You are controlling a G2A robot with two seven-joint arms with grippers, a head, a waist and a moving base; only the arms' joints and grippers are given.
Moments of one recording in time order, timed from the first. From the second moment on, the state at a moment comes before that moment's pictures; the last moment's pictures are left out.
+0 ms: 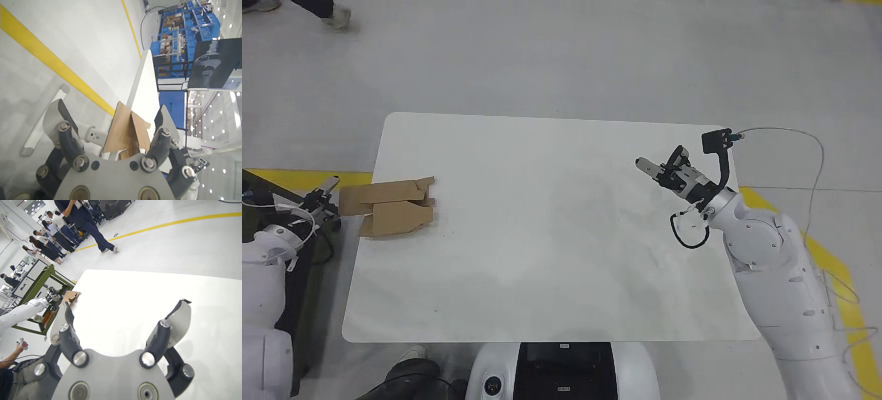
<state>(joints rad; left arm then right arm) 0.88 -0.77 -1.52 -0.27 -0.16 -0.63 -0.78 -1.19 -1.16 1.33 -1.58 -0.47 -0.38 0.47</state>
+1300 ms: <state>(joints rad) 0.86 -0.71 -1.71 -0.50 -0.59 -0.58 -1.24 -1.19 -1.16 1.33 -1.58 -0.47 -0.38 0.47</state>
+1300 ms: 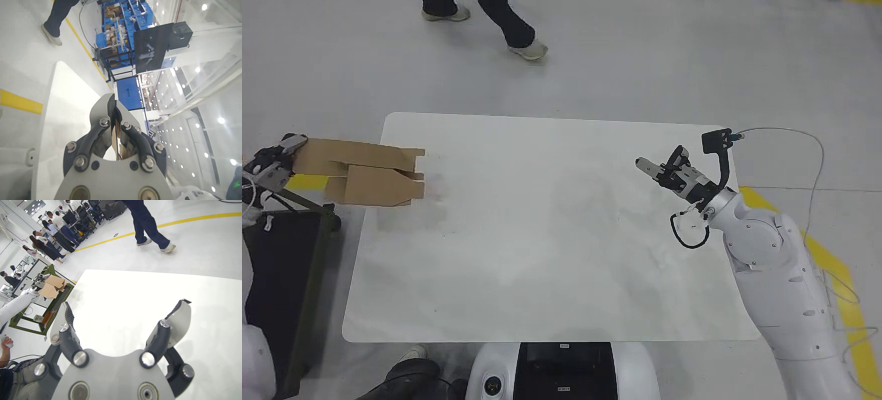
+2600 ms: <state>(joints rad) 0.98 -0.83 -1.37 -1.11 -0.71 -0.38 -1.08 -1.19 -1.16 1.33 -1.58 -0.47 -0.38 0.47</state>
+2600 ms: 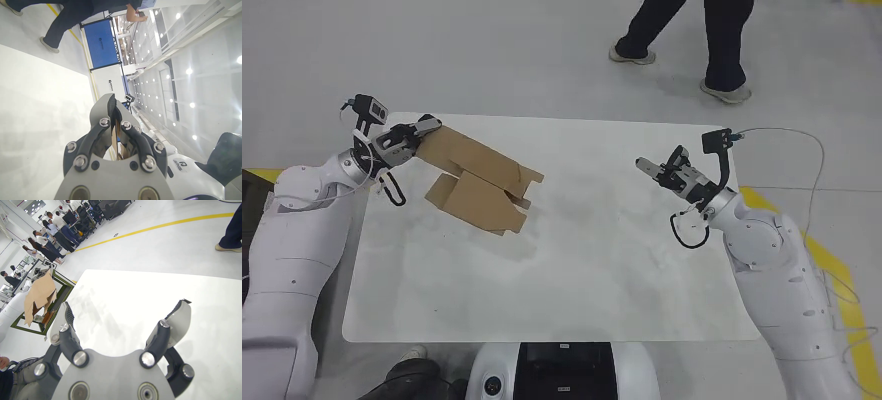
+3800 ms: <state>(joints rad) 0.87 -0.94 -1.10 -1.10 -0.66 -0.37 -0.88 -1.18 -1.17 1.22 -1.50 0.46 -0.37 1.06</state>
